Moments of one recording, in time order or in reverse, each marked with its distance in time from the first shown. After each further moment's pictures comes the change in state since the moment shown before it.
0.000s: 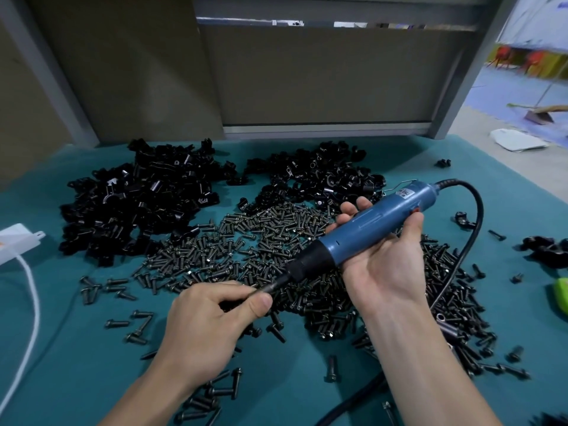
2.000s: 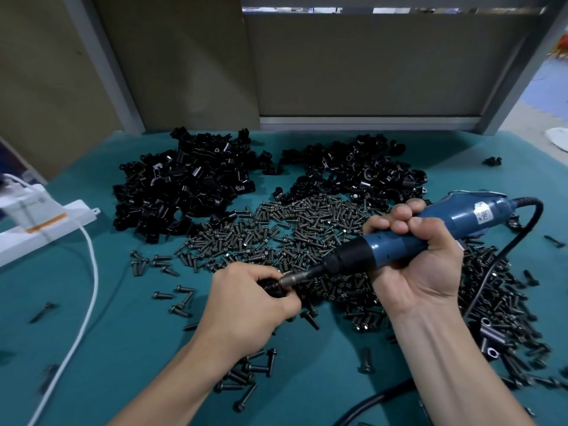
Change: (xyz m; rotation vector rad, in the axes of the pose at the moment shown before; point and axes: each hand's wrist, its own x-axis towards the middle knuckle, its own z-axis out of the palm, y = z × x) left_hand 0.002 0.000 0.001 -0.016 0.003 -0.177; right_hand -0.004 0.016 -0.001 0.087 -0.268 -0.043
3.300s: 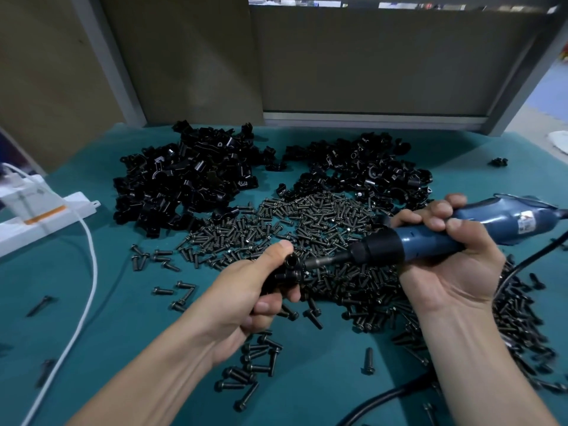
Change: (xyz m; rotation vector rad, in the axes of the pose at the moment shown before) left_hand -0.002 0.018 -0.016 -0.657 -0.338 -0.320; right_hand 0.005 -0.024 -0.013 -0.032 -0.103 -0.041
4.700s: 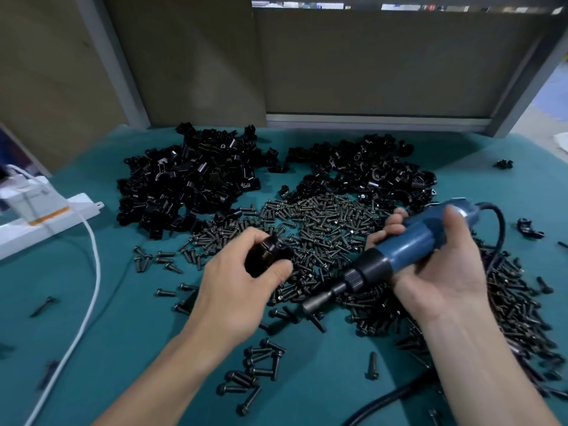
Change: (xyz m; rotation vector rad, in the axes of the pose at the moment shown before) left_hand 0.013 -0.014 -0.015 0.749 0.431 0.485; right_hand 0.001 0.004 0.004 0.032 0.426 0.306
